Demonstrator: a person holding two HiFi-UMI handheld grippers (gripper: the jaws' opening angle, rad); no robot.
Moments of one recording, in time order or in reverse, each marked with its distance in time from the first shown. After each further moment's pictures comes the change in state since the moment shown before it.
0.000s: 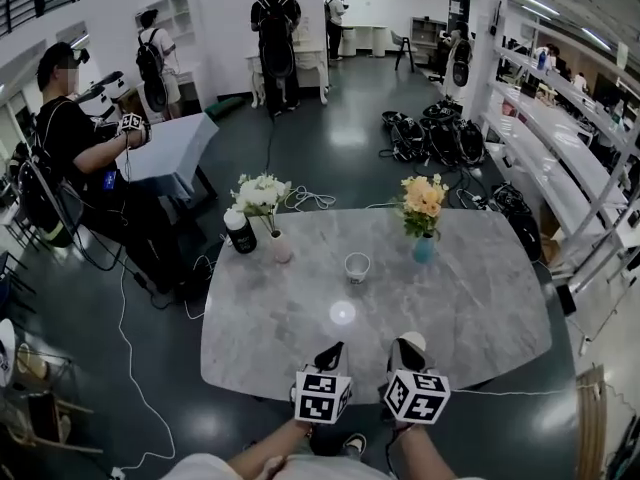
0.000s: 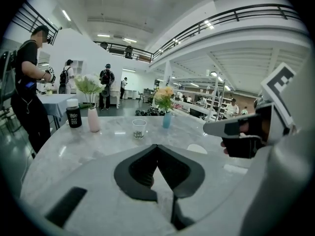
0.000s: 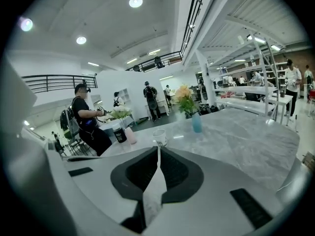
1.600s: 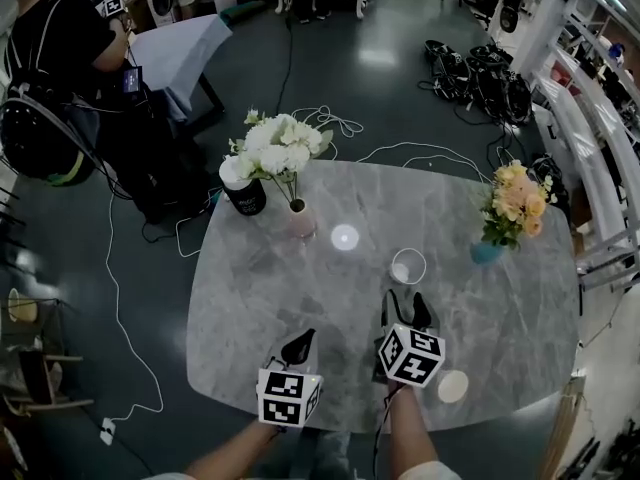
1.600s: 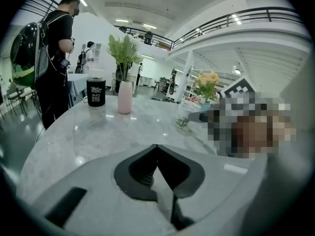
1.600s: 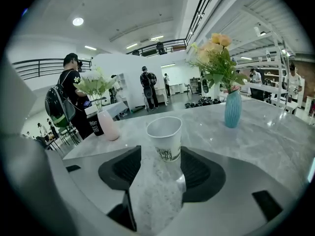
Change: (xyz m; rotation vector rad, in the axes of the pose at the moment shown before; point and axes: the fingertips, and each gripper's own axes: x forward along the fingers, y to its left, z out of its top) left arm 0.071 0.176 -0.041 -0.165 0.124 0.124; right arm 0.254 0.024 -0.018 -0.070 0.124 -0.048
